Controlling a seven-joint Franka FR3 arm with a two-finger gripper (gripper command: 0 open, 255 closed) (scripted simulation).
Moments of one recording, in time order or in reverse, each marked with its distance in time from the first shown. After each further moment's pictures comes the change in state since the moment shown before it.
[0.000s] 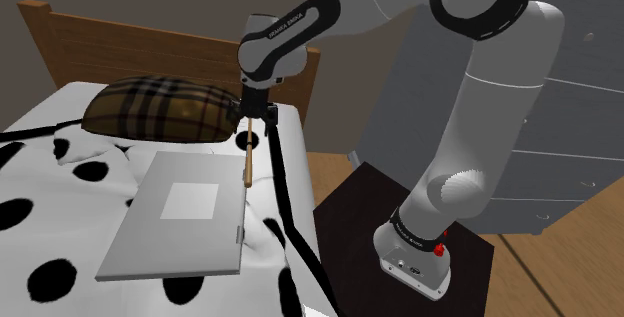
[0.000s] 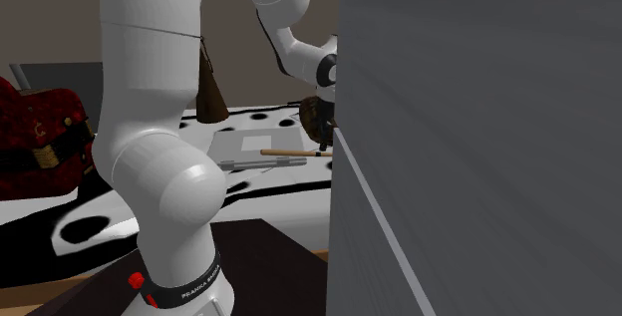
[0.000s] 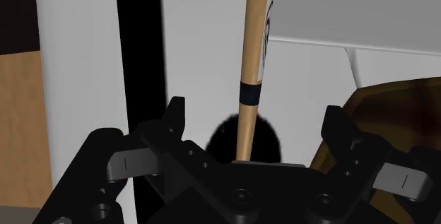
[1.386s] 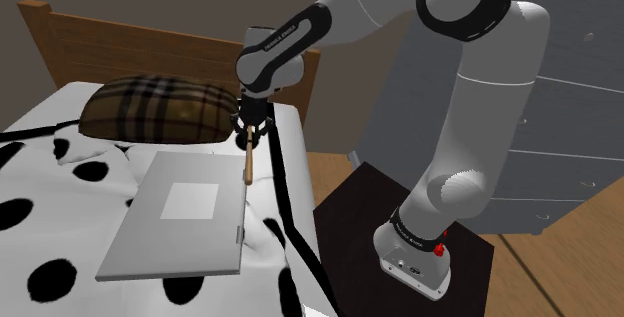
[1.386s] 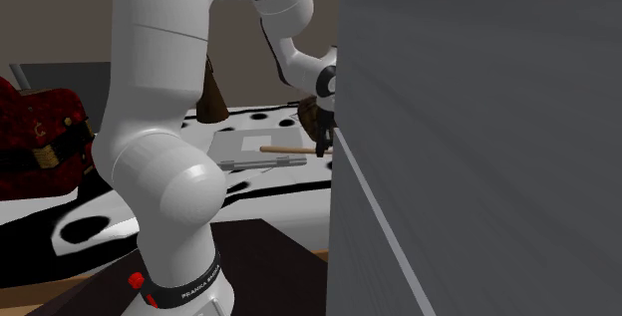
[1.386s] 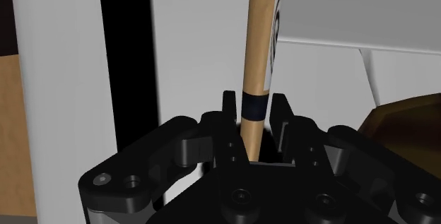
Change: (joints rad) arm 0.003 0.060 0.001 -0.004 0.004 0.064 -0.002
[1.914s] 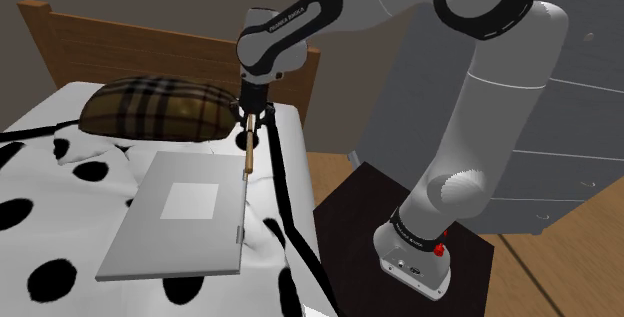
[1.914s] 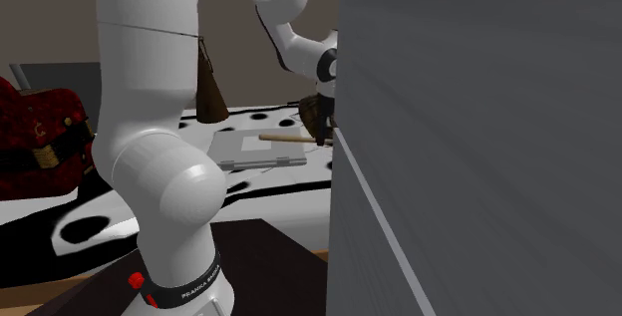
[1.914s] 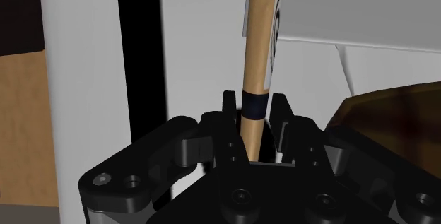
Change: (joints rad) arm -0.002 -0.076 -0.001 0.021 -0.004 -0.096 0.014
